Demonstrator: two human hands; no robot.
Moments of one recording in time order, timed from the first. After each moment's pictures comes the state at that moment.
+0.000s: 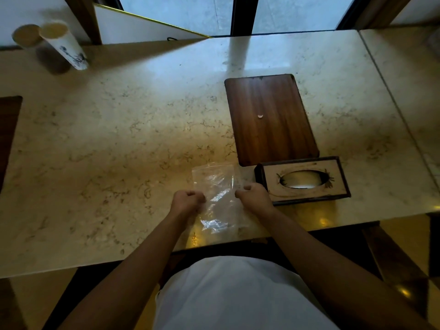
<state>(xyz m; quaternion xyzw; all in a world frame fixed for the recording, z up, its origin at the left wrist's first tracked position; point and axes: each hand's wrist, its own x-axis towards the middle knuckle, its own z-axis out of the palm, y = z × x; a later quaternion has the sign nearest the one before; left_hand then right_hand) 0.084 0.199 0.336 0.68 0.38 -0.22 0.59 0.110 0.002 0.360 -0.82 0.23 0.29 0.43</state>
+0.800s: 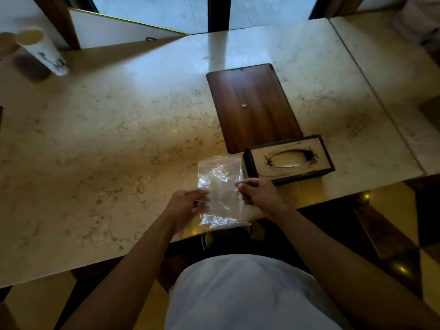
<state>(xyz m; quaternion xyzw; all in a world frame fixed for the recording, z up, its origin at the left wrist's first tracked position) 0.053 0.201 0.346 0.55 0.28 -0.27 0.74 0.068 -0.029 0.368 -0.72 0.23 0.25 0.61</state>
